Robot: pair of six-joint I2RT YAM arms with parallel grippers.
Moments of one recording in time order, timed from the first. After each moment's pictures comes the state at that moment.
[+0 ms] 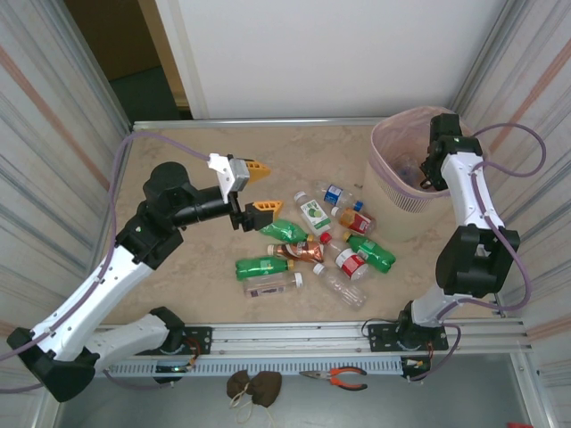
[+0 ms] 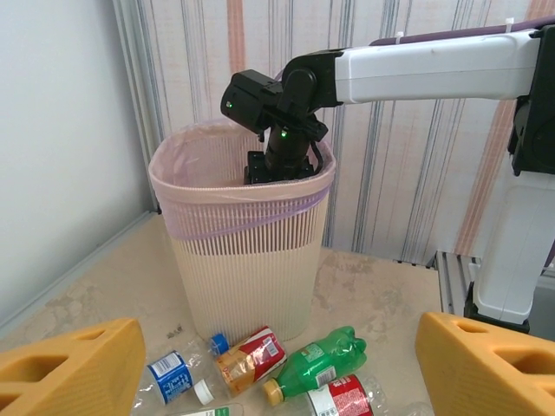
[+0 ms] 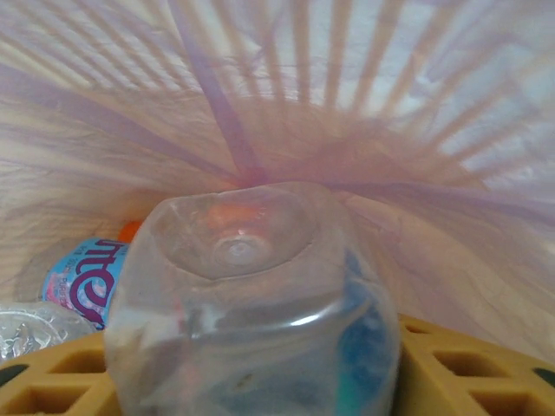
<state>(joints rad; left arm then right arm) -0.65 0.98 1.10 -0.17 0.58 0.06 -0.11 1.62 1.51 -1.04 0.37 0.93</state>
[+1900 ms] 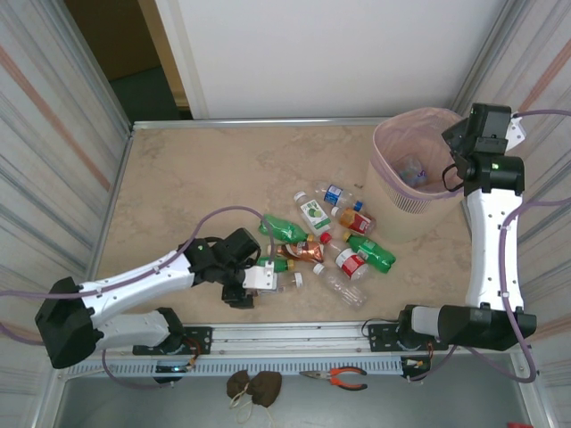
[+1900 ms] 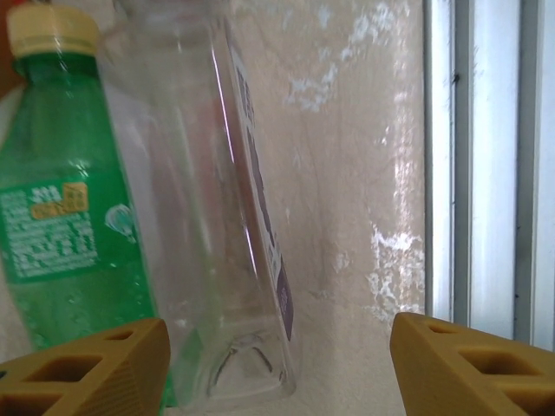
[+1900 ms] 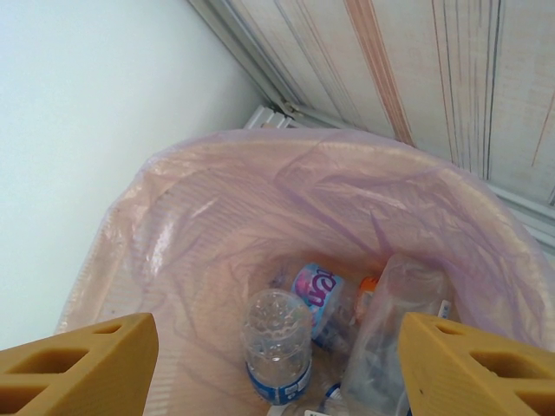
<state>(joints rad) -0.94 1.16 0.75 -0.84 0.16 0.66 -0.13 1.27 1.61 -0.95 0.29 0.83</state>
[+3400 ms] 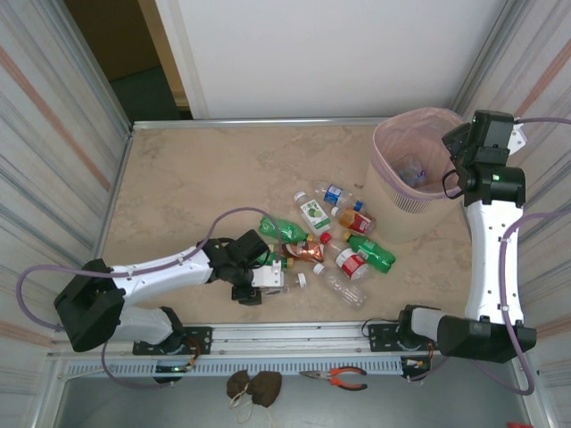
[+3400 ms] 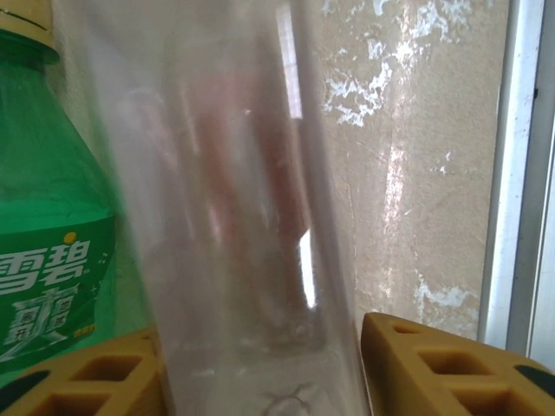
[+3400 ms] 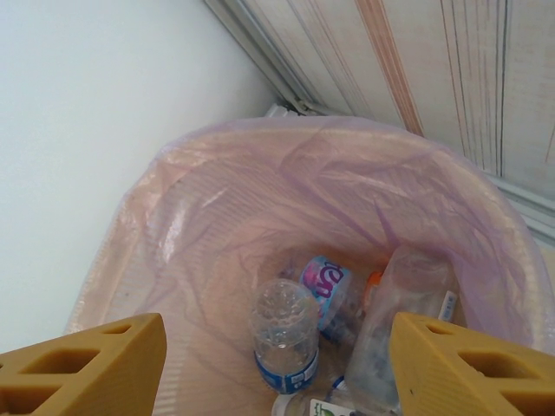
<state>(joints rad) -0.94 1.31 0.72 -0.68 0.18 0.61 -0.13 1.21 1.55 -0.91 0.26 0.82</state>
